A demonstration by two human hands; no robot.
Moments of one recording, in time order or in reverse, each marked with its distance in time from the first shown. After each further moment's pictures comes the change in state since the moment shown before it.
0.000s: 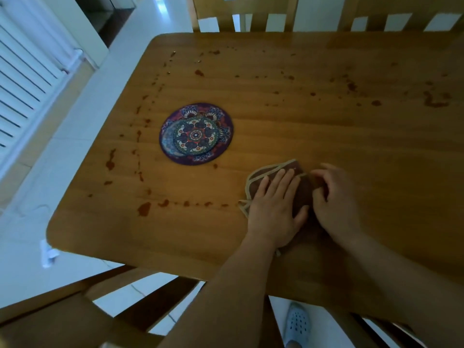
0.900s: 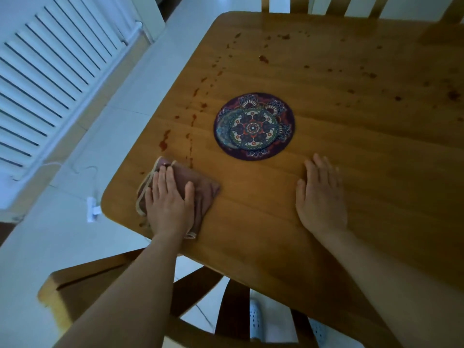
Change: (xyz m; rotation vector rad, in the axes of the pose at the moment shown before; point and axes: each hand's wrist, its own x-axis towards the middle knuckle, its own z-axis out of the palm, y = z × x) left_hand -0.122 -0.222 -0.063 0.135 0.116 -0.979; right_hand 0.024 -0.088 0.094 -0.301 -0.166 -0.231
